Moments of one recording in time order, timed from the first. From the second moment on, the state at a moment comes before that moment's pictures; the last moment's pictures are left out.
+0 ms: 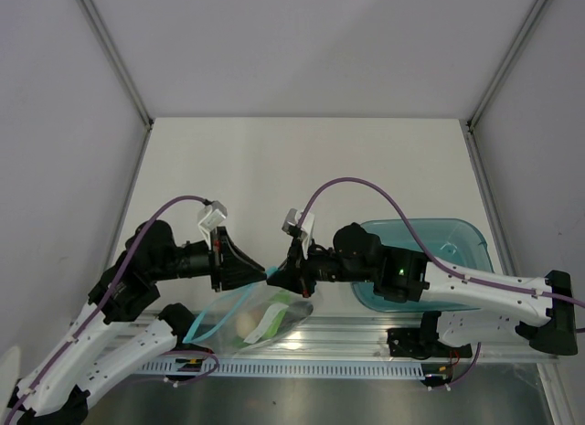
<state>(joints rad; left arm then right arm) -0.70 0.52 0.83 -0.53 0.66 -0.52 1.29 1.12 0.99 -0.09 -0.18 0.36</state>
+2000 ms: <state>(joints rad) -0.70 0.55 0.81 -0.55 0.58 -0.50 1.28 1.11 1.06 -0.17 -0.03 0.31</state>
